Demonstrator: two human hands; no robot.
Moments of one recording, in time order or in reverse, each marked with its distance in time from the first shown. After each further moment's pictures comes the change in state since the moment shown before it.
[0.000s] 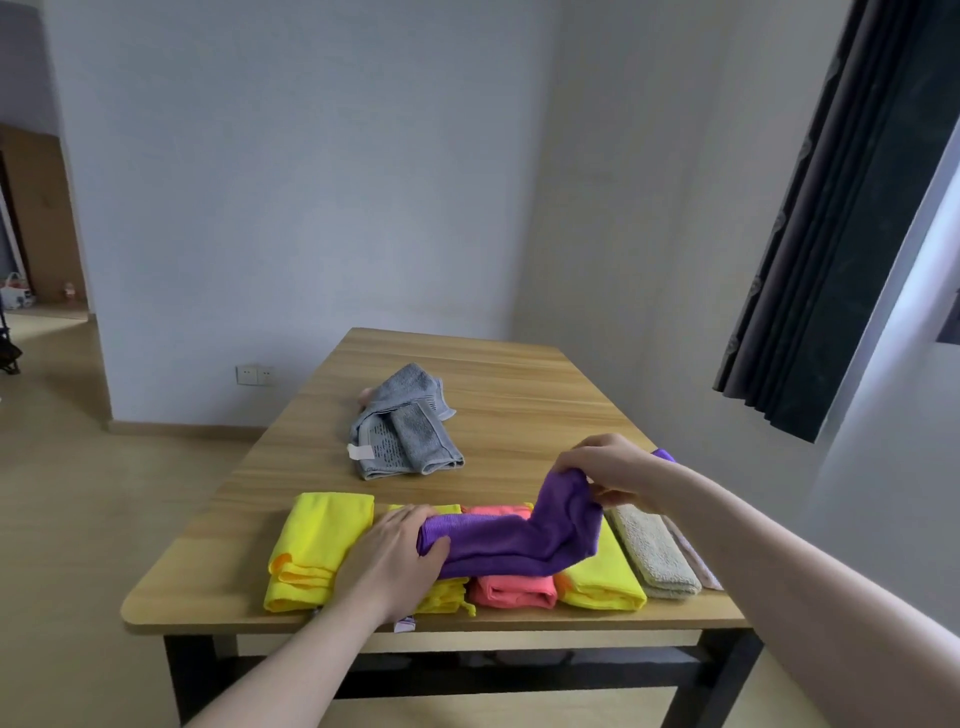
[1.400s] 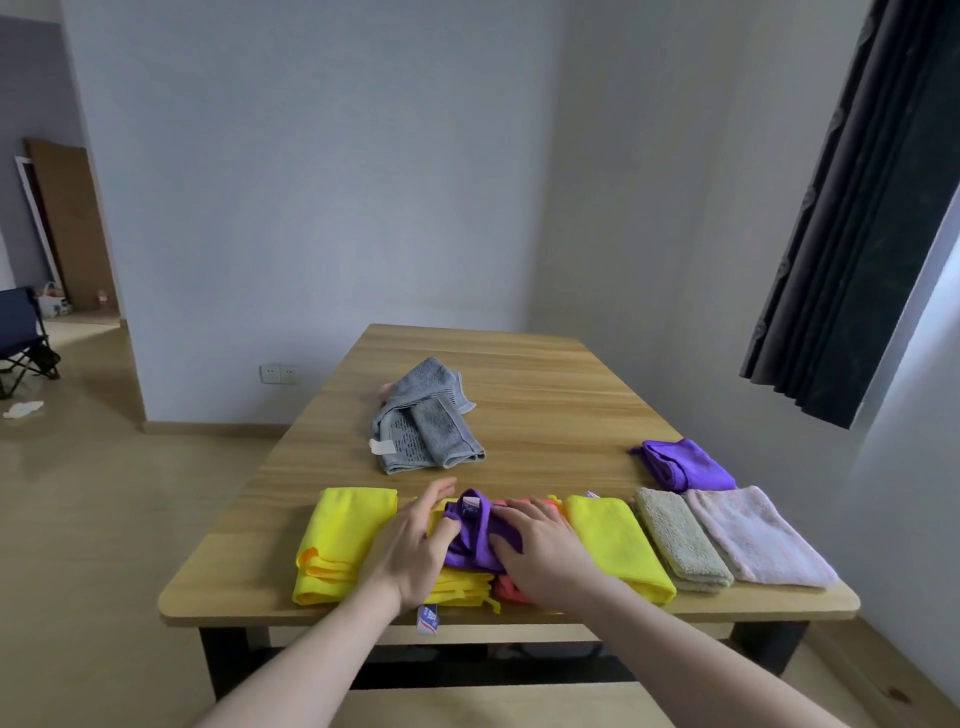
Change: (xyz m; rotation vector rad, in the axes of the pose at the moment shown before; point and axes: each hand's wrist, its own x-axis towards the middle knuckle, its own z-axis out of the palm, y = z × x) left_hand 0.002 -0.010 -0.005 -0.438 -0.032 0.001; right_hand -0.004 0.056 0.140 -0.555 0.077 -0.501
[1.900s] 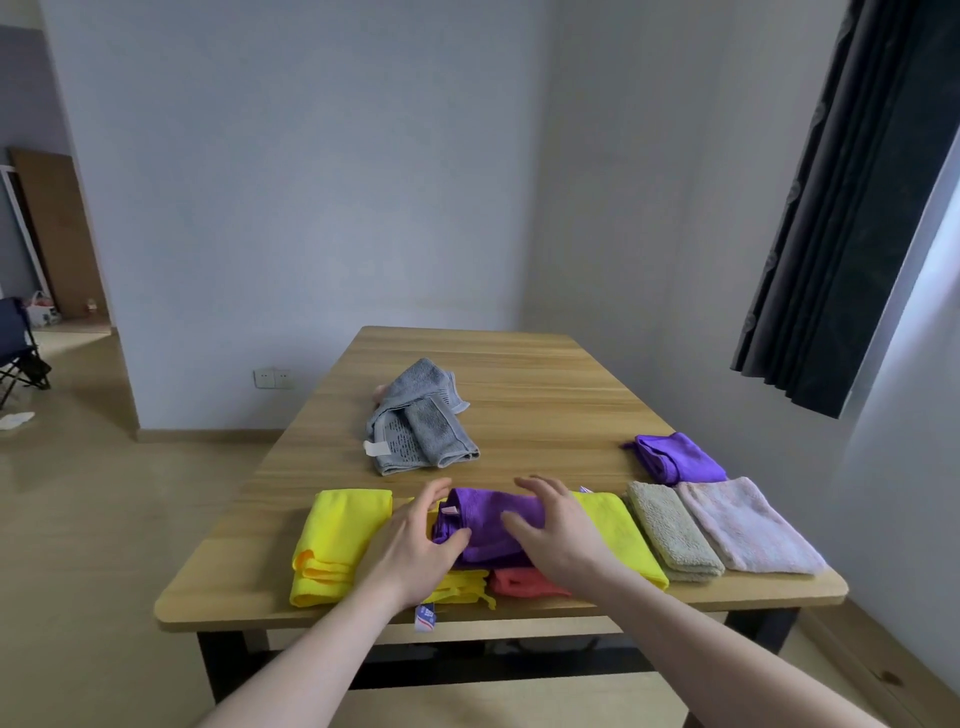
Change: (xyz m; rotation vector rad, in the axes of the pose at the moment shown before) left_hand 0.002 -0.004 0.009 0.082 0.039 -0.031; right_hand -0.008 0.007 -0.024 0.282 0.177 0.089
